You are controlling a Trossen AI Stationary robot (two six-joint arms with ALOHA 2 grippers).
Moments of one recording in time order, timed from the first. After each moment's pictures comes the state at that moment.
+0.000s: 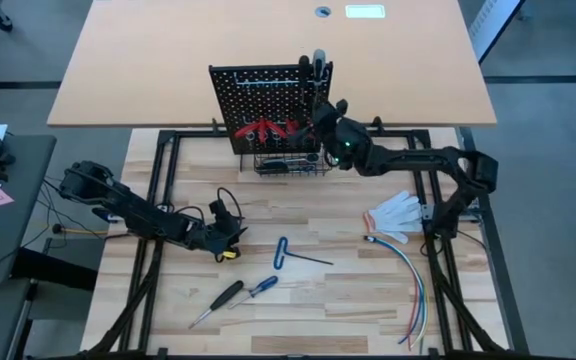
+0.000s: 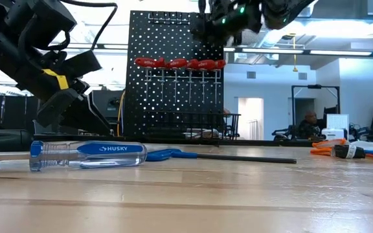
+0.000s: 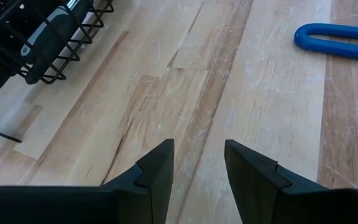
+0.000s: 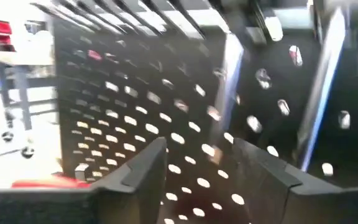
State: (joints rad) left arm -0.31 1.39 0.37 0.24 -0.71 -0.25; right arm -0.32 1.66 1.15 0.66 0.60 -0.13
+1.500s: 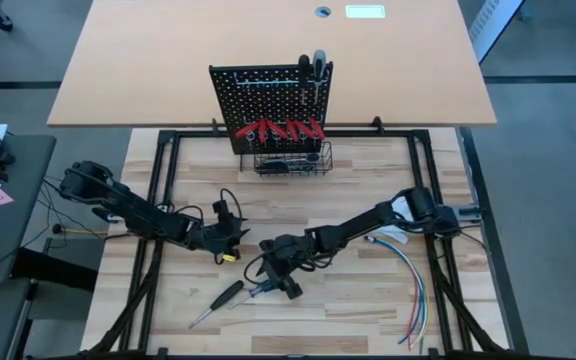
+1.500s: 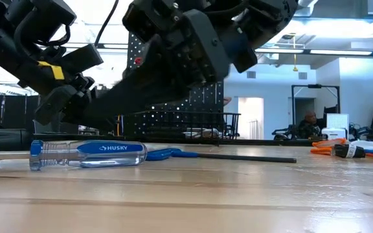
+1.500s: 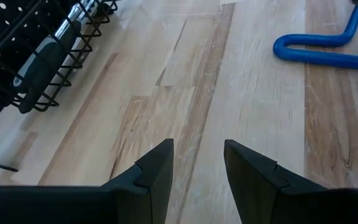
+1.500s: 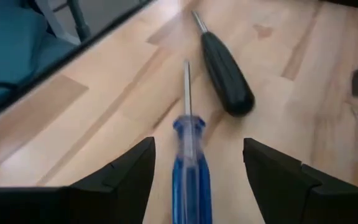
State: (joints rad) left arm -0.32 1.39 0.37 0.30 -0.69 -0.14; right arm 0.20 2.18 1.35 0.28 -0.29 -0.16
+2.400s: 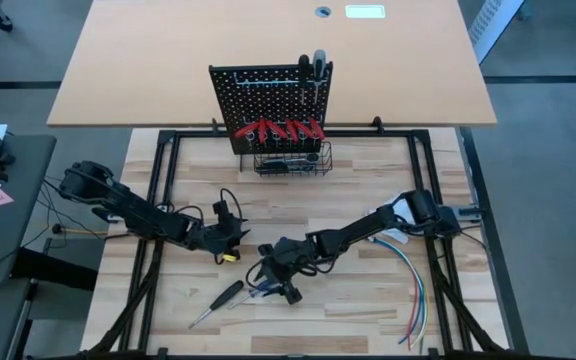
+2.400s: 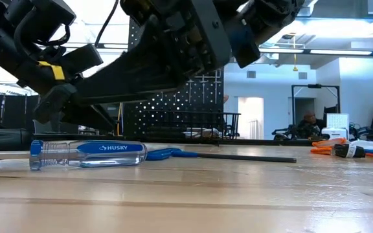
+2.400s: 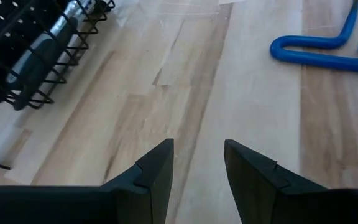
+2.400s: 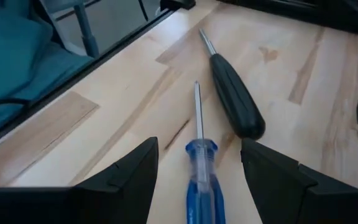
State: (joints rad) left arm -0.32 1.39 0.37 0.30 -0.68 -0.16; right arm 0.24 2.18 1.35 0.33 -0.28 -0.15
